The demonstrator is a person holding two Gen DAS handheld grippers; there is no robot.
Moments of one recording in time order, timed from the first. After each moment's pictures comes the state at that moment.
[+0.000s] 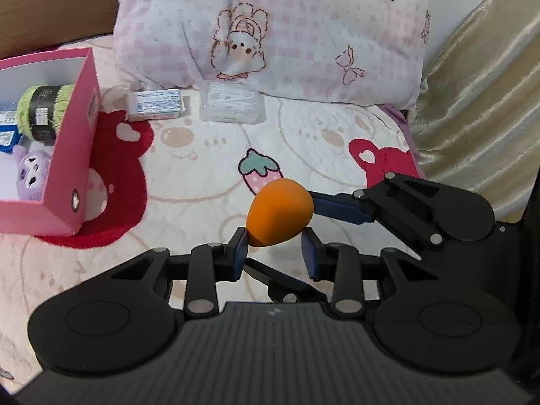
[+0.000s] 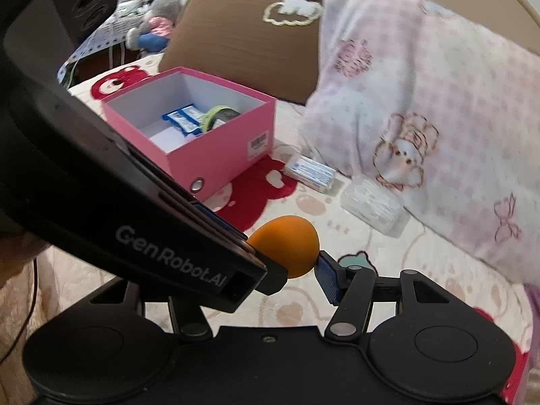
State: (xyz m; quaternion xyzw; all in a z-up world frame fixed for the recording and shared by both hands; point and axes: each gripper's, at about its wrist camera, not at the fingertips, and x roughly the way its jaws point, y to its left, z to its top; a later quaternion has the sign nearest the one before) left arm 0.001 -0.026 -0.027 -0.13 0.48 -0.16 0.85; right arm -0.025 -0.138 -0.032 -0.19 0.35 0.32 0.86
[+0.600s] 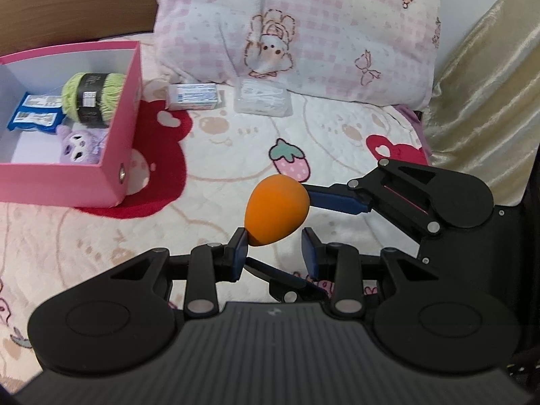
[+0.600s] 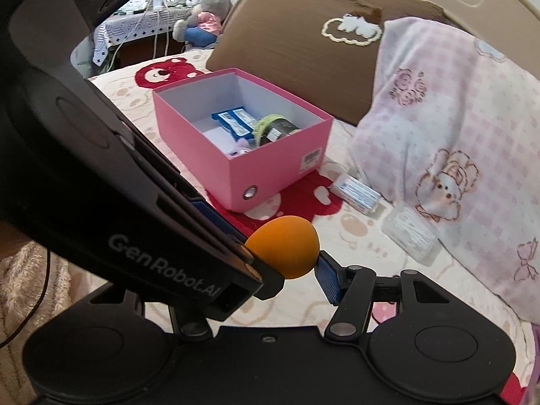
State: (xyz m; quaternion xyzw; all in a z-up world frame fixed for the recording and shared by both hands) left arm -0.044 0.008 -0.013 -0.13 0.48 -0.13 0.86; right arm -0.058 -0.108 -0.023 -0.23 0.33 0.39 0.83
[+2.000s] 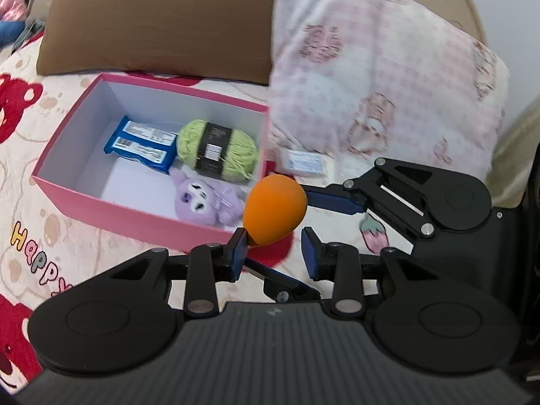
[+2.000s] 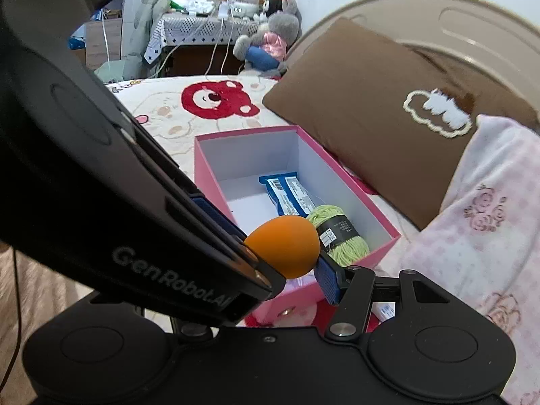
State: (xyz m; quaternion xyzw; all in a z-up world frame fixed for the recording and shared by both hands) left arm -0.017 0.140 0.023 -0.18 0.44 -0.02 0.88; right arm -0.019 0.022 0.009 -0.30 0.27 0.47 0.79
